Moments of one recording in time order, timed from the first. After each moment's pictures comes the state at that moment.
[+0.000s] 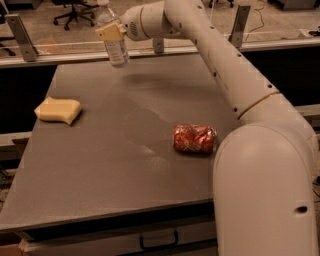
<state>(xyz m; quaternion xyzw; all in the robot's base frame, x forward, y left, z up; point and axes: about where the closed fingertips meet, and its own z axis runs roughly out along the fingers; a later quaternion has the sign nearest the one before) 0.811 0.130 0.992 -0.43 0.66 0.28 0.54</state>
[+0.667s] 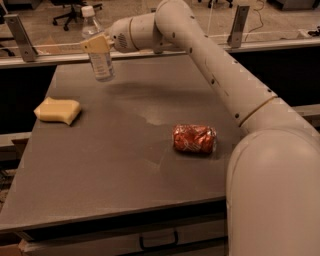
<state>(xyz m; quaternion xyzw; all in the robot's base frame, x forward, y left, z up) 0.761 0.173 0.977 -0.45 0.65 0.35 0.51</state>
